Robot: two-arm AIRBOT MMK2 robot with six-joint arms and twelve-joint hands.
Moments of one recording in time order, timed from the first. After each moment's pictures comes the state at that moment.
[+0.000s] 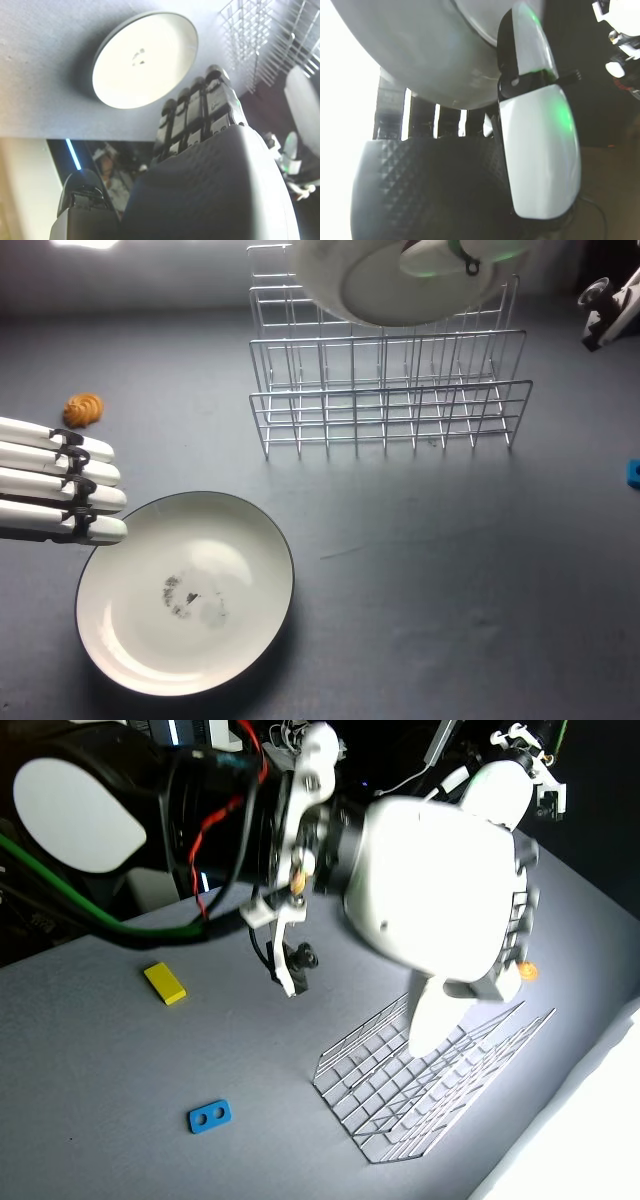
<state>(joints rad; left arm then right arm) 0.76 -0.66 1.29 1.52 -1.01 -0.02 0.01 -1.07 1.14 -0.19 0.16 -0.46</state>
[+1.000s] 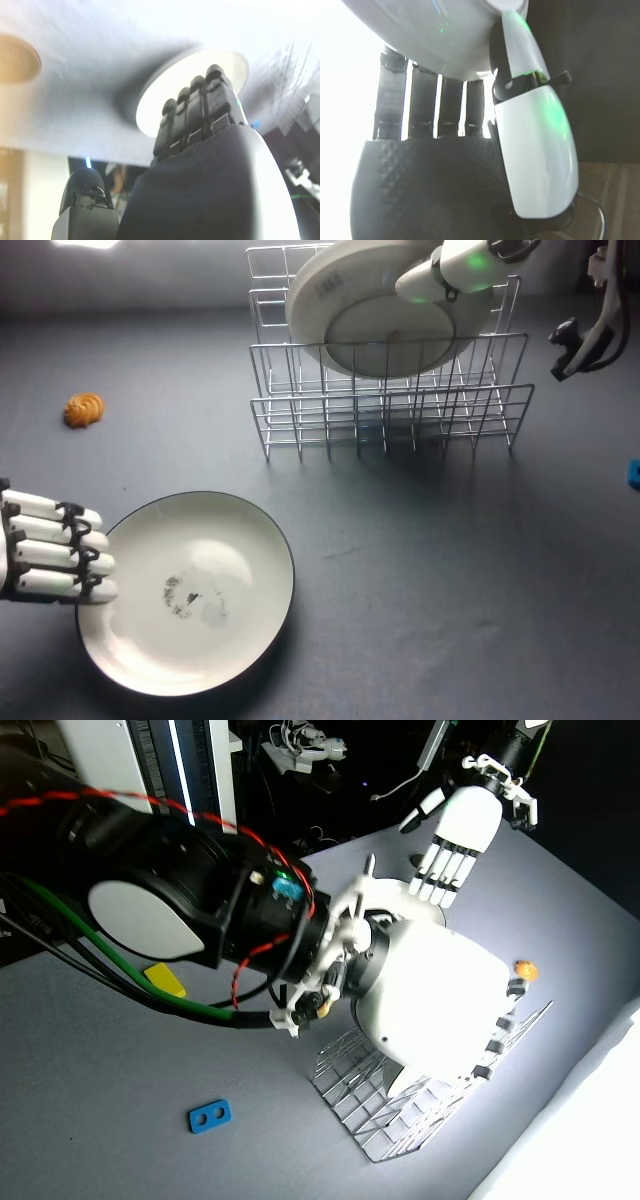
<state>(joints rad) 0.90 -0.68 1.17 1.55 -0.74 -0.06 -0.10 -1.21 1.34 -0.07 0.12 -0.42</state>
